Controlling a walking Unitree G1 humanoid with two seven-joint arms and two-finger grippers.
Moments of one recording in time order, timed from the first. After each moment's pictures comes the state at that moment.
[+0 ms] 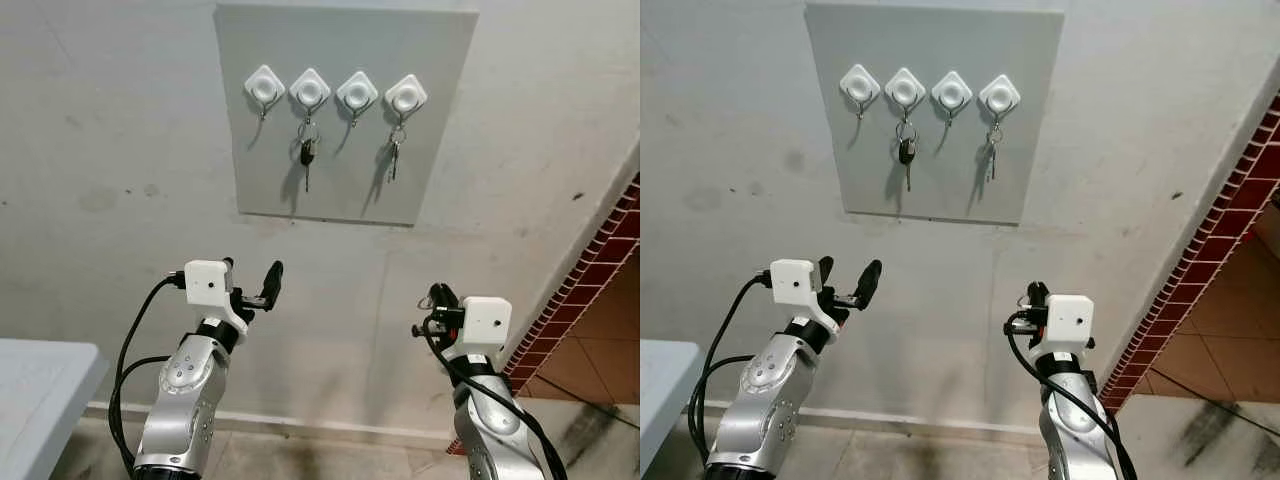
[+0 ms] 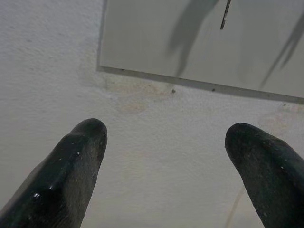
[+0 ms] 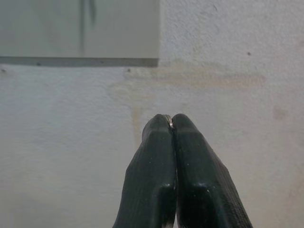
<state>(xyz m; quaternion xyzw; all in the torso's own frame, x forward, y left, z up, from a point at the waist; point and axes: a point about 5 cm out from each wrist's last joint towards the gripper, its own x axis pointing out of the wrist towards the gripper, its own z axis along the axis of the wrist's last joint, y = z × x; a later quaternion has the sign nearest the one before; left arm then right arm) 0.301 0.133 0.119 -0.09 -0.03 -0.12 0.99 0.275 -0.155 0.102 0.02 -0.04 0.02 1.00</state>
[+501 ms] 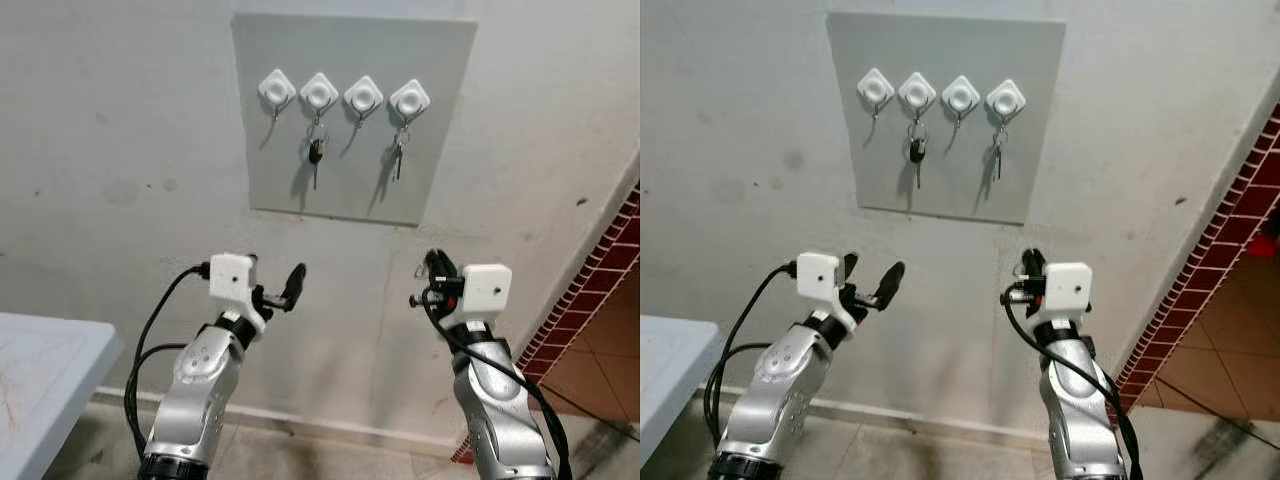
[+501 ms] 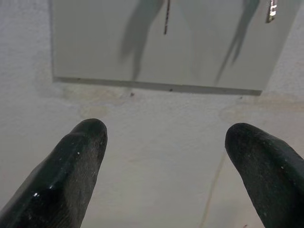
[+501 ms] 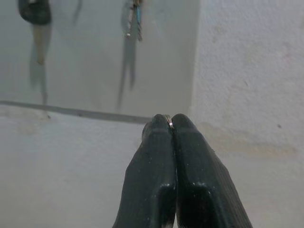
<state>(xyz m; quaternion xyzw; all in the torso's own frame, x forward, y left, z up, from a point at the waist) 0.308 0.109 0.132 -0.07 -0.02 -0.19 0.98 0.302 -0.150 0.136 0.01 -0.10 0.06 0.99</state>
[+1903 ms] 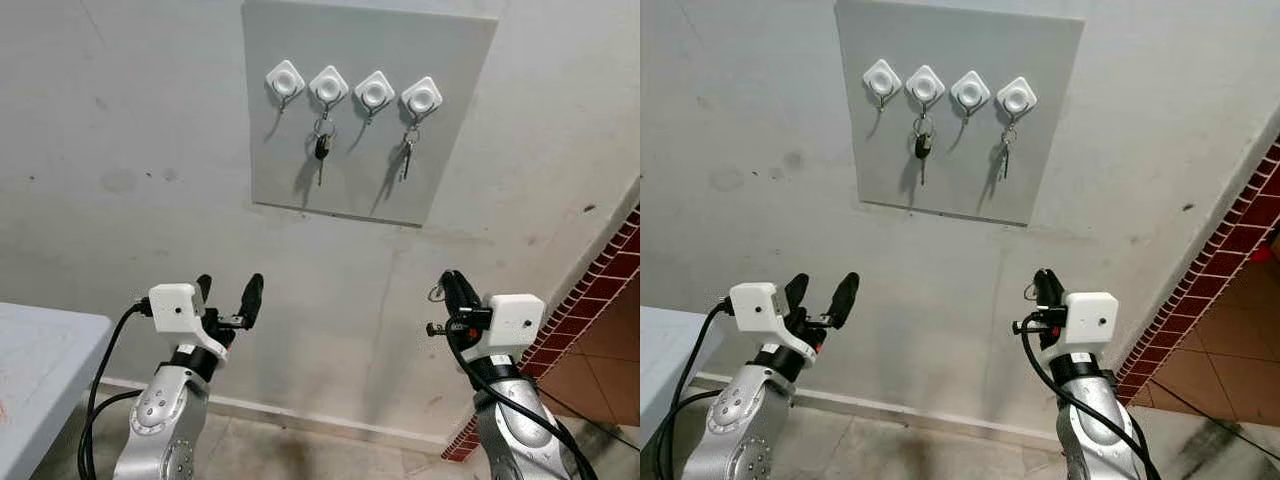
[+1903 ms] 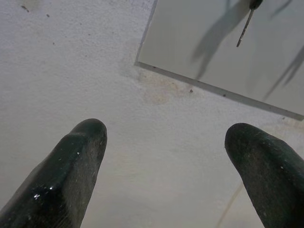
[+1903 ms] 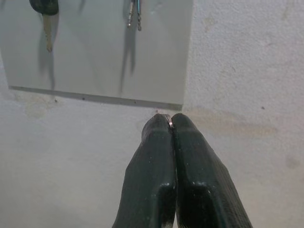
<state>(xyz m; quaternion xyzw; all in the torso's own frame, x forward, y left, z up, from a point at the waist) 0.265 0.145 0.122 -0.14 -0.04 -0.10 0.98 0.257 -0.162 0.134 0.03 -0.10 0.05 0.99</state>
